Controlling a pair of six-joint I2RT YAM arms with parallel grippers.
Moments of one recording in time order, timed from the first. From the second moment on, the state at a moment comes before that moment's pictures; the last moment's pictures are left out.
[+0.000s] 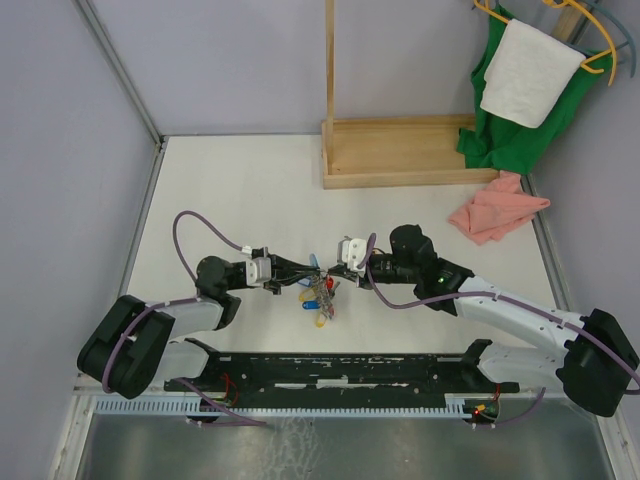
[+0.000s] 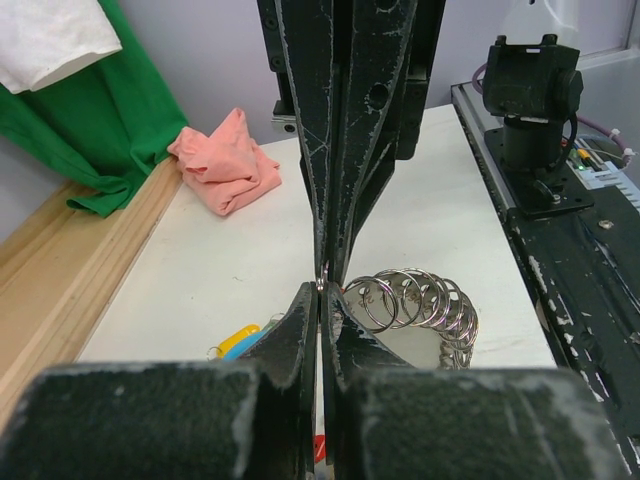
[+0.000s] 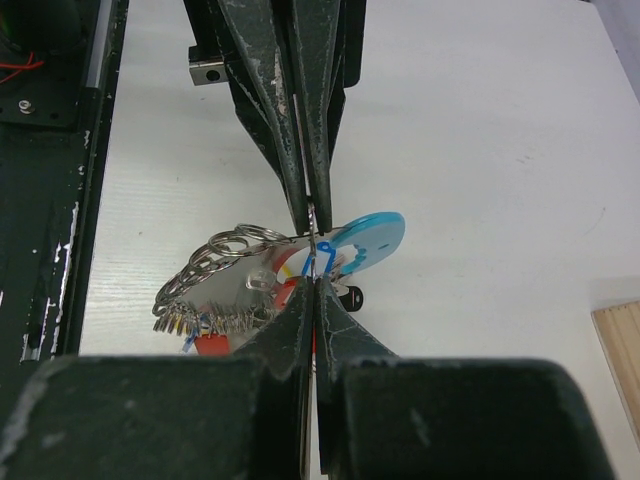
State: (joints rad) left arm -0.45 1.28 0.22 1.42 1.05 -0.01; right arm 0.84 1.14 0.69 0.14 -0.54 -0.46
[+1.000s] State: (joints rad) left arm -0.45 1.27 0.22 1.42 1.05 -0.01; right arm 0.84 1.14 0.68 0.15 -0.52 -0.44
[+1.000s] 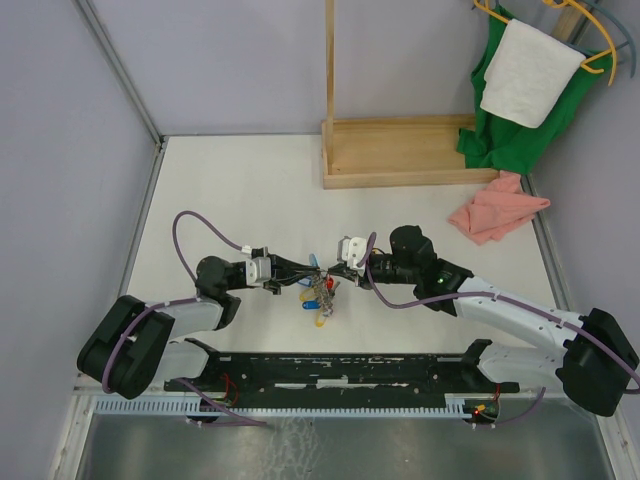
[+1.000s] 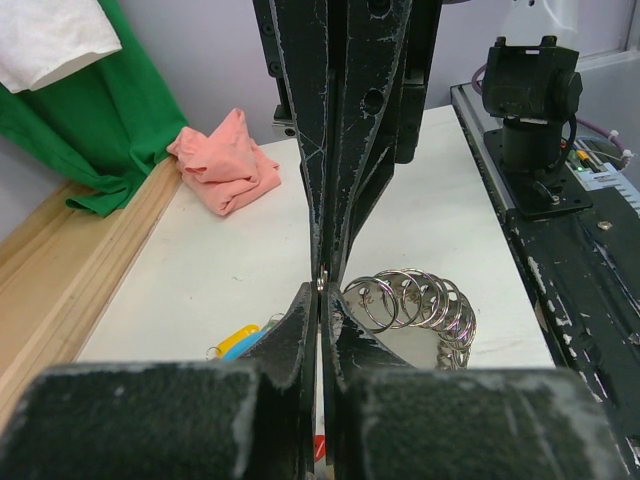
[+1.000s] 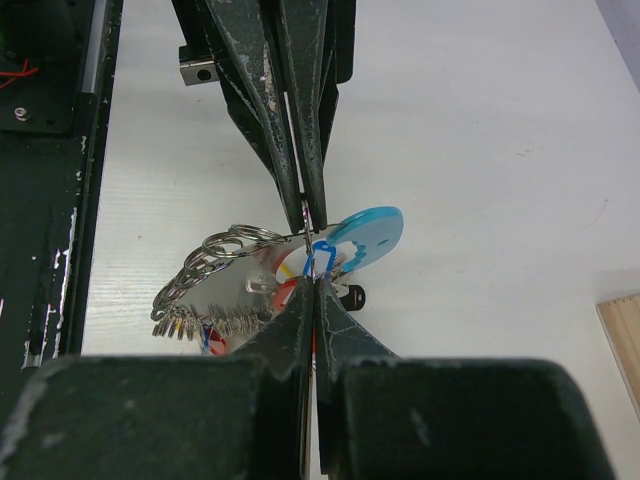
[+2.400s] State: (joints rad) left arm -0.45 1.27 0.22 1.42 1.05 -0.01; right arm 0.85 1.15 0.68 0.16 -0.52 -0.42
